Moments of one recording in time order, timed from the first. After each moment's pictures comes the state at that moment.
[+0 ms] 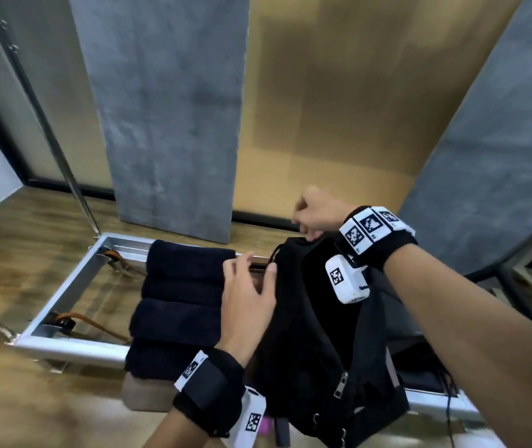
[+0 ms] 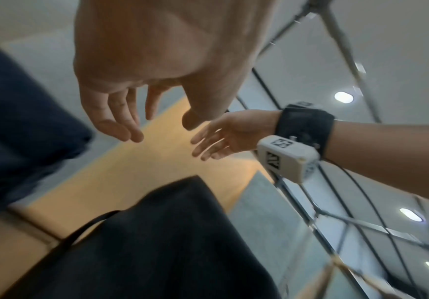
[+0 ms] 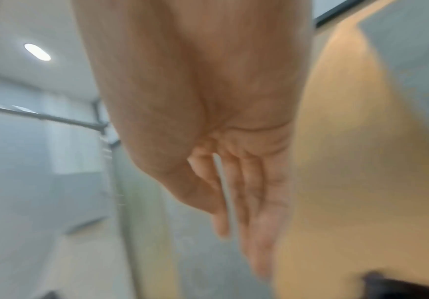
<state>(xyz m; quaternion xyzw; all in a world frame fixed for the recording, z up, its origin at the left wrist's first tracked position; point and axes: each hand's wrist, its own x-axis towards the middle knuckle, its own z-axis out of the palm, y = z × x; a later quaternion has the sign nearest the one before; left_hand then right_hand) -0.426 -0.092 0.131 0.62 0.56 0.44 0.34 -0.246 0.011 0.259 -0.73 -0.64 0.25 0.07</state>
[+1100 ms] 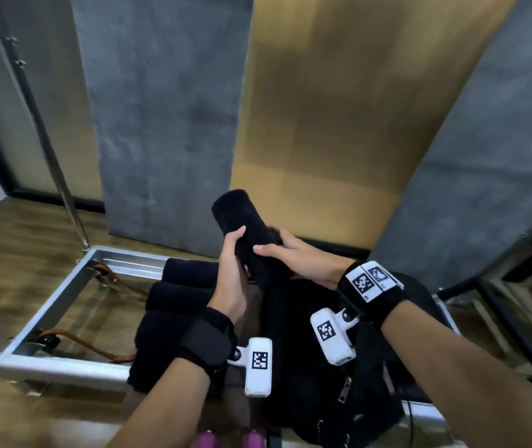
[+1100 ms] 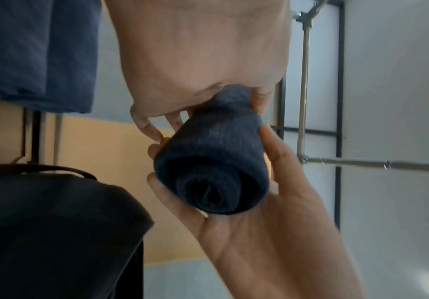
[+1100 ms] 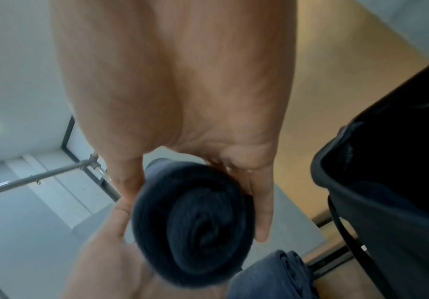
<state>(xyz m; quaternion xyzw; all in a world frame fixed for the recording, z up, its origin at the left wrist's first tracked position) -0.455 -0.042 0.185 0.25 0.29 0.49 0.78 -0.315 -0.066 0.253 -0.60 -0.55 0.52 0.26</state>
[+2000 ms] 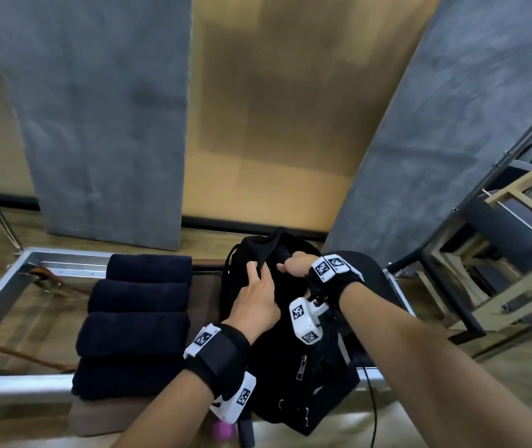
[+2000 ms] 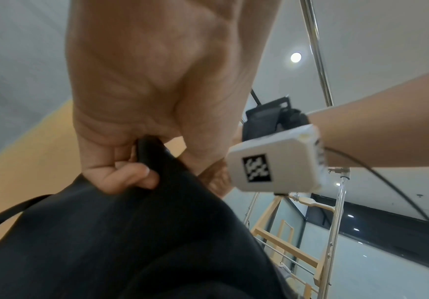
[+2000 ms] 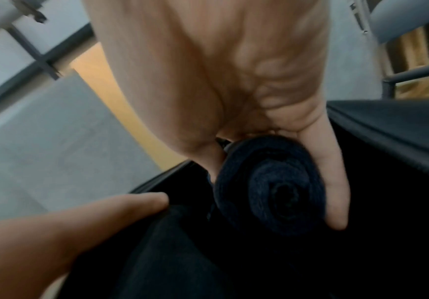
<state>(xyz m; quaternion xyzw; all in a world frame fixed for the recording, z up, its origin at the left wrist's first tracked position) -0.371 -0.100 0.151 0.80 0.47 0.08 0.37 -0.223 -0.067 0.196 -0.87 -0.37 0.32 0.04</state>
